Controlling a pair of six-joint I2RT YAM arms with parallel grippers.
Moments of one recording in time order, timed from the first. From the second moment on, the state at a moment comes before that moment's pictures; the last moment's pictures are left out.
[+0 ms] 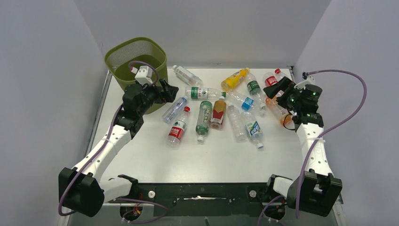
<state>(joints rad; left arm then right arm) -0.35 1.18 0.91 0.13 0.09 -0.41 -0.26 1.15 0.94 -0.21 -0.43 0.49</state>
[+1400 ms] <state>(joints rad) -0.43 1.23 0.81 -0.15 0.22 -0.58 0.05 1.02 0.85 -0.31 -0.43 0.54</state>
